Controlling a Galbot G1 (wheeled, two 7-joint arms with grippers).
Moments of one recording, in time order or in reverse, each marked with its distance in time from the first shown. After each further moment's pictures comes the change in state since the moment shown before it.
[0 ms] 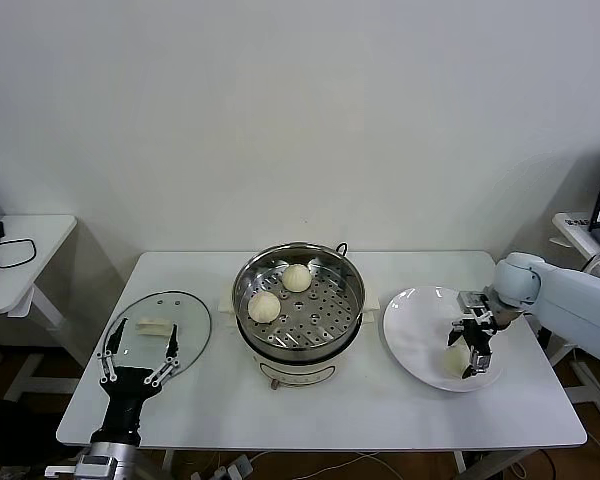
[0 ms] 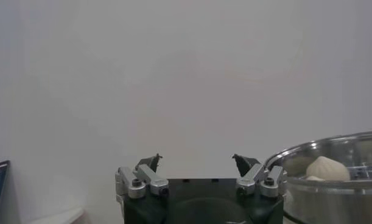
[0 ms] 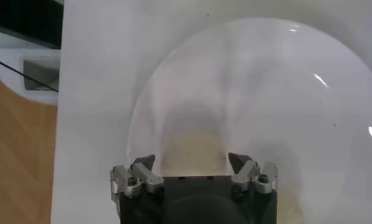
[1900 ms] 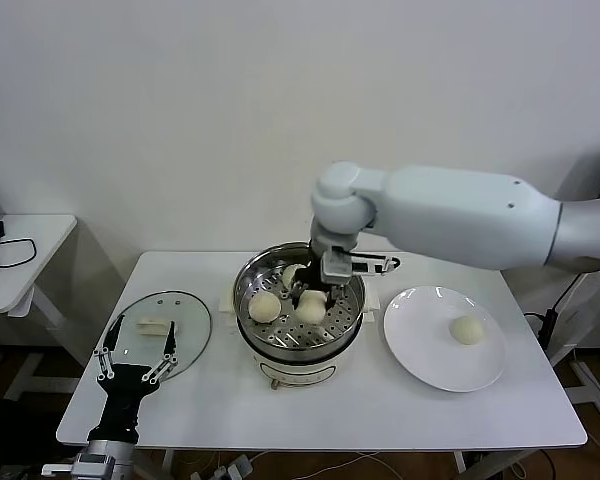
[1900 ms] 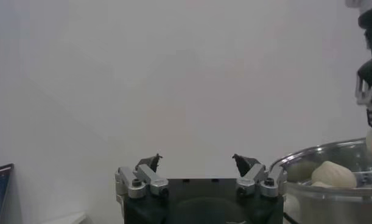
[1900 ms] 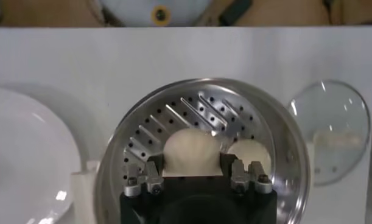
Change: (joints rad) left arm 0.002 0.013 0.004 -0.012 -0.005 -0.001 -0.010; right arm 0.409 0.494 -0.069 0.378 -0.329 0.683 -0.042
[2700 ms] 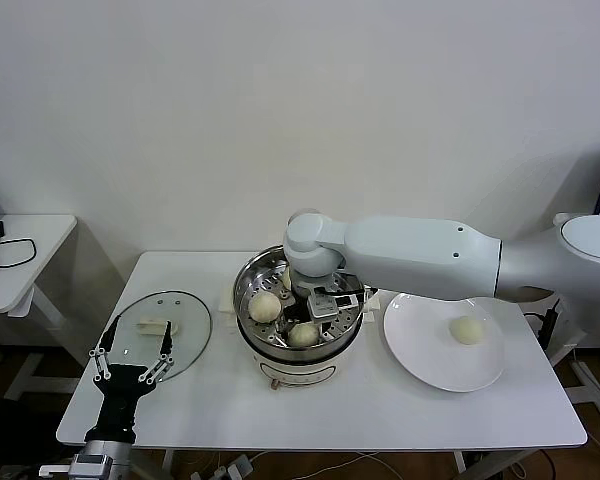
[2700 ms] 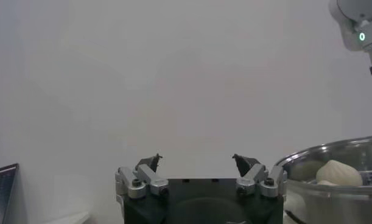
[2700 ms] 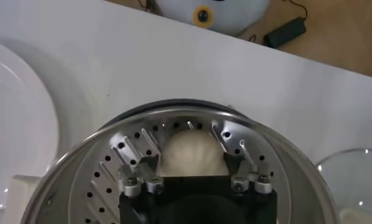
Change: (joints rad) left arm -0.003 0.002 -0.009 0.010 -0.004 -0.009 -0.009; right arm -0.131 0.052 0.025 -0.025 -0.168 0.066 -0.004
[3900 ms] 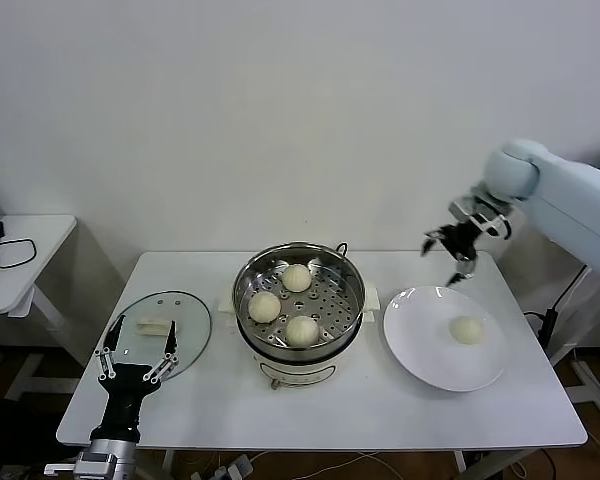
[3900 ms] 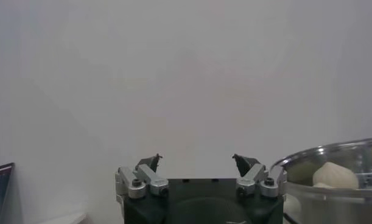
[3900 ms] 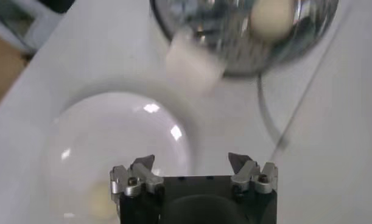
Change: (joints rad) left arm -0.005 -0.008 0.017 -0.002 0.003 0.006 0.000; right arm -0.024 -0.453 0.125 -0.477 0.451 -0.501 -0.135
